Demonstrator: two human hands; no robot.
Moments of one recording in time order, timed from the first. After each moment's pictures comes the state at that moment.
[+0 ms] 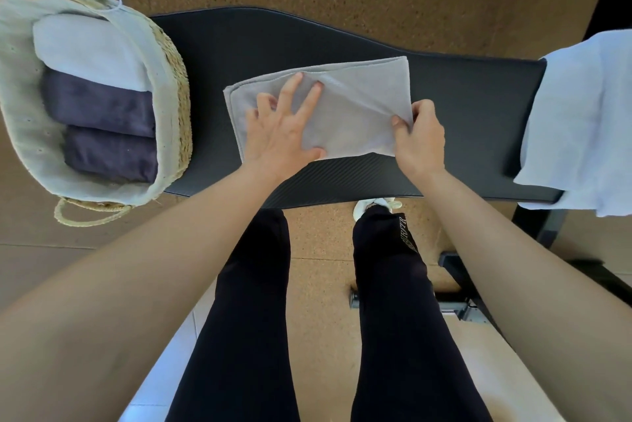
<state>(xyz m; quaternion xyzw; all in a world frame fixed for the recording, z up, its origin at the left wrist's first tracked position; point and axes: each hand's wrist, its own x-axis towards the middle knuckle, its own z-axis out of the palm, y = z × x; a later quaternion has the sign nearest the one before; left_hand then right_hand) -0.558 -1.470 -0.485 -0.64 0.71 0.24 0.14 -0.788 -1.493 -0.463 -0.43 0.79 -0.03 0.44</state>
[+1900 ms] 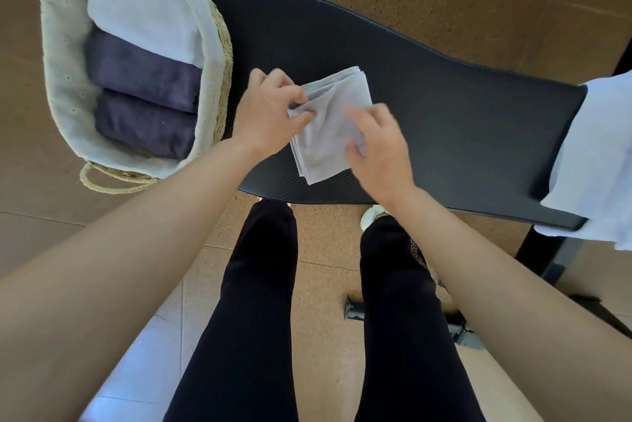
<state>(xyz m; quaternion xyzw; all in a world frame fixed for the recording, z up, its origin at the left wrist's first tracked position) -0.483 -1.476 -0.473 -0.71 0.60 0.36 -0.04 -0.697 -1.459 -0.463 -0.71 0.58 -0.08 0.40</state>
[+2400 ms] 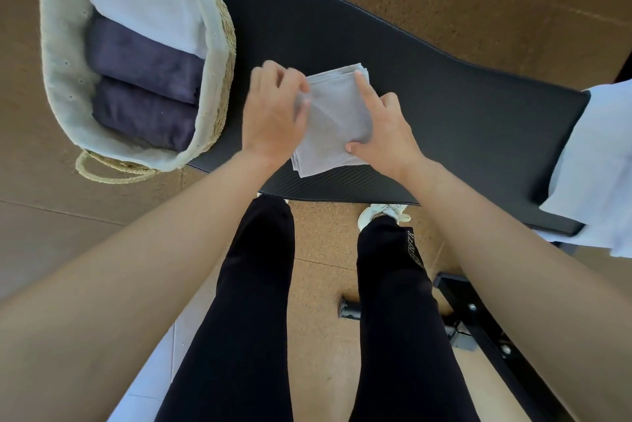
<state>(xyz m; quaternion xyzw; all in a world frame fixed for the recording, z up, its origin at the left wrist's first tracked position) -0.501 -1.456 -0.478 -0.75 0.63 0.18 -0.13 -0.703 -1.496 -0.470 -0.65 0.57 0.10 0.49</state>
